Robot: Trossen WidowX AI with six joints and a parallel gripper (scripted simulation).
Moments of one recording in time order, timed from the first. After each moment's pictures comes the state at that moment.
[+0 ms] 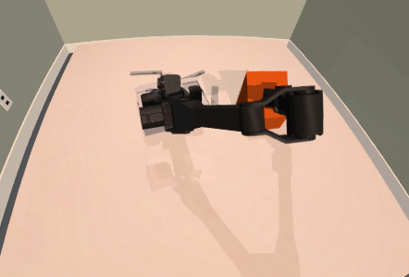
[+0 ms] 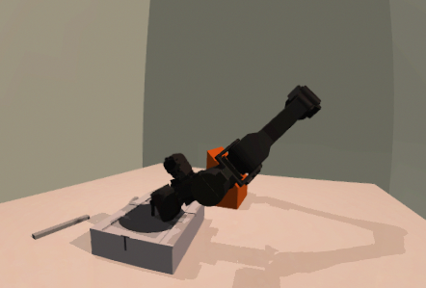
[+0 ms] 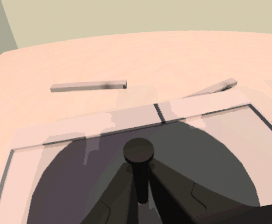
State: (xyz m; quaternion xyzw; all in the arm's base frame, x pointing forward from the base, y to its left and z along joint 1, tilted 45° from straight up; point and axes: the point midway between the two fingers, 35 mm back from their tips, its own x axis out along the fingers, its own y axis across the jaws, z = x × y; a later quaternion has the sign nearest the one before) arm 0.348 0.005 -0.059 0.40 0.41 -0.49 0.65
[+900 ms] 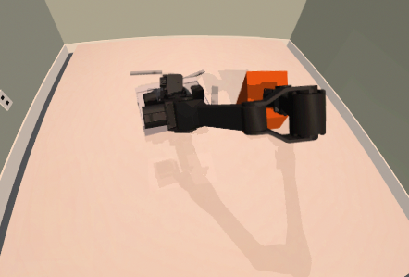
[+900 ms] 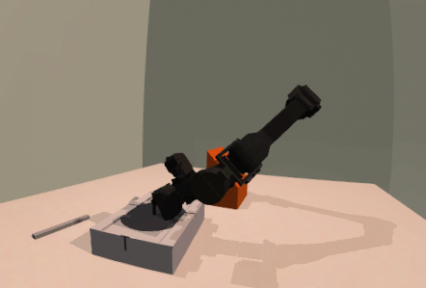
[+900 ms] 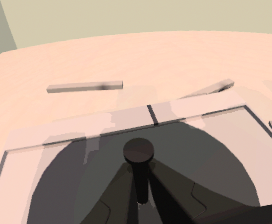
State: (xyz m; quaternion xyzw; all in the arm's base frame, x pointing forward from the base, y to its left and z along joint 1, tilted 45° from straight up) arm 0.341 0.003 -0.060 0.40 0.41 -0.49 0.65
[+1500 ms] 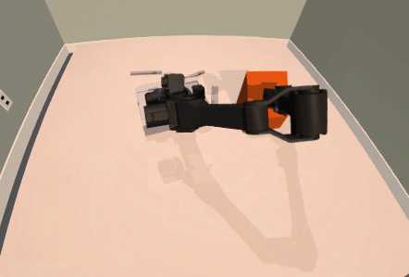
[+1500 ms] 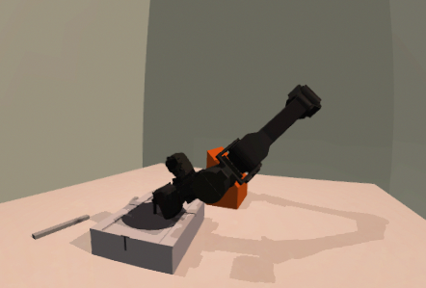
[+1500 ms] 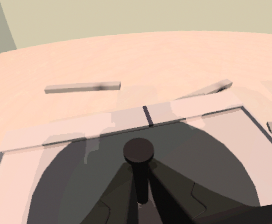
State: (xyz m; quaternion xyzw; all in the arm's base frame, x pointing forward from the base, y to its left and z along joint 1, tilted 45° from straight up) arm 0.337 0.002 -0.061 0.40 0.41 -0.49 0.65
